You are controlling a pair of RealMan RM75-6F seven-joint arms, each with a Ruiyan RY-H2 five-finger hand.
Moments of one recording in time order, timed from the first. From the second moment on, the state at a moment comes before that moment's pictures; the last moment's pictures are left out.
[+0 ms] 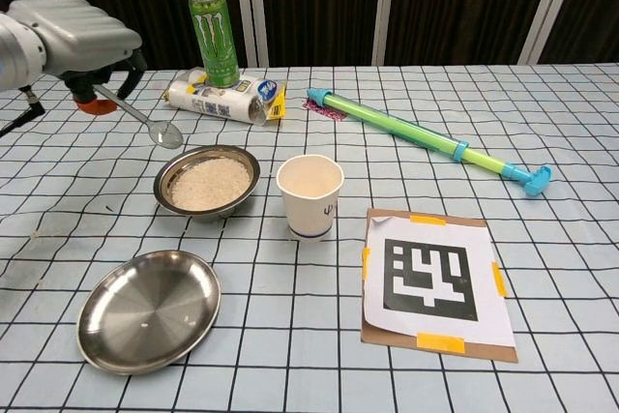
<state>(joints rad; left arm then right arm) -0.90 -1.41 -0.16 -1.54 0.76 1.03 1.07 0.03 -1.27 0.12 -1.52 -1.55 1.67 -0.18</state>
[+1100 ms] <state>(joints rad) -1.09 -1.55 0.03 -1.27 1.04 0.93 1.33 0.02 -1.28 0.13 -1.52 -1.55 1.68 -0.18</state>
